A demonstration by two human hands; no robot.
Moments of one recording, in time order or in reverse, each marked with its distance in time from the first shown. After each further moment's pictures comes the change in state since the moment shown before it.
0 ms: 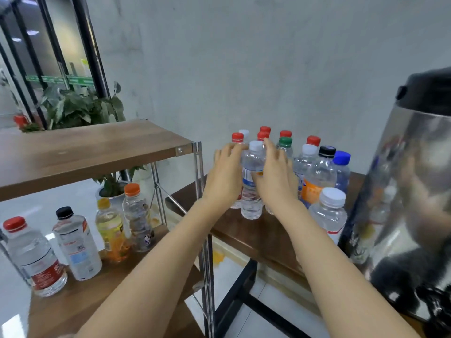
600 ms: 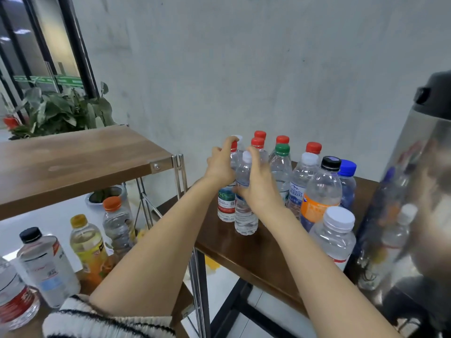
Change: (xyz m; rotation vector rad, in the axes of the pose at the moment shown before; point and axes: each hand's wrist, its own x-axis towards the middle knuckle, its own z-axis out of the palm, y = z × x) left_hand 0.096 -0.060 0.057 -0.074 -0.235 -0.238; right_hand 0.037 0.011 0.043 0.267 -0.108 -0.044
